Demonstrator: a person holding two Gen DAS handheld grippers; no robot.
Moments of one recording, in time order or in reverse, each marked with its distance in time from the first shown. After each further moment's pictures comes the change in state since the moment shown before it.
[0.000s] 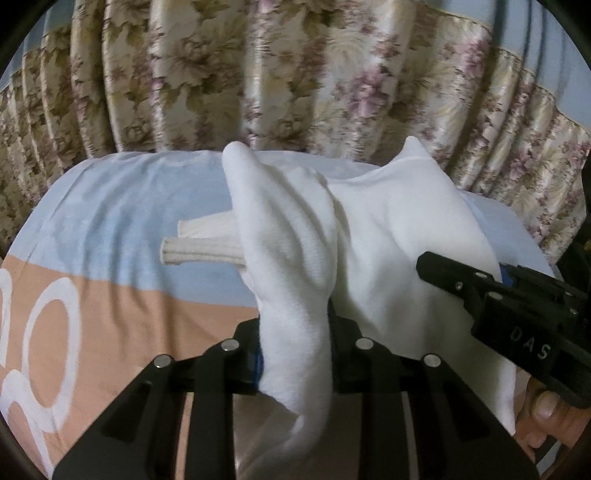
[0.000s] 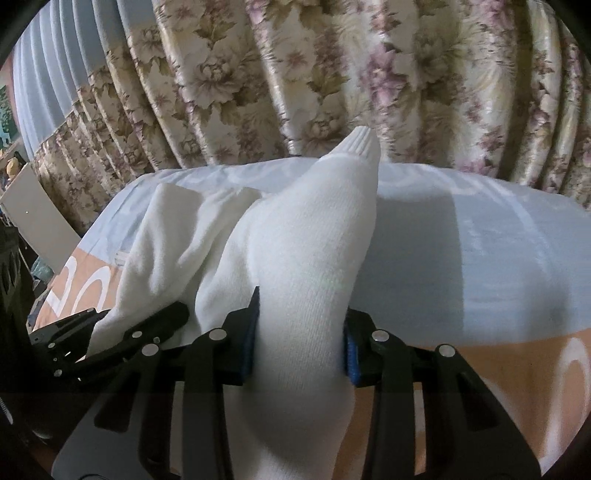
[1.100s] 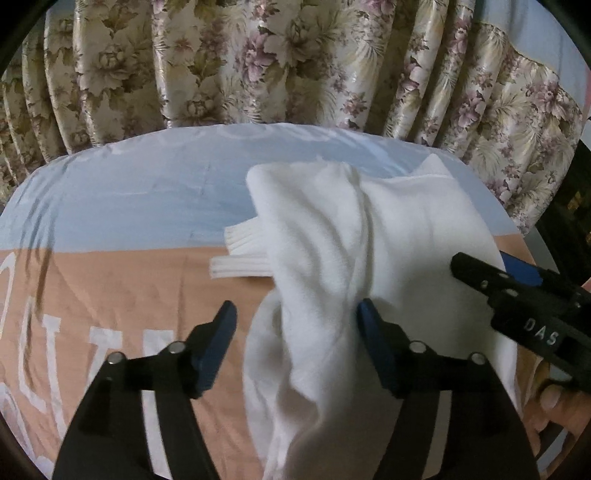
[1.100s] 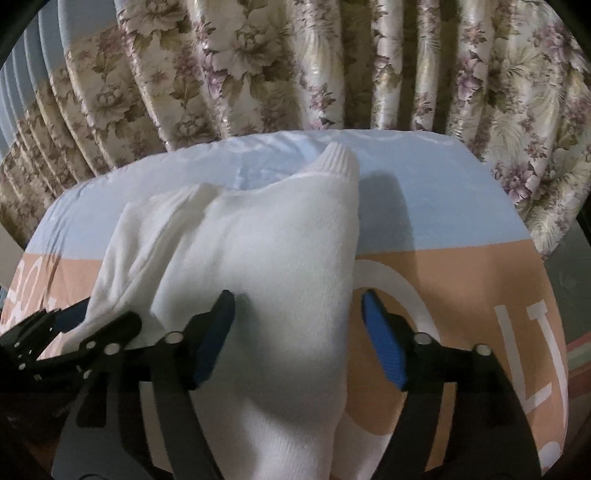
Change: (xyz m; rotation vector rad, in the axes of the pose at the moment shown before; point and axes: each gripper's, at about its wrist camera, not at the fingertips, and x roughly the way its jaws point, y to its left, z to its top) left arm 0.012 -0.167 -0.036 0.073 0.084 -0.022; right arm -0.095 -0.179 -0.073 0.145 0.017 -0.214
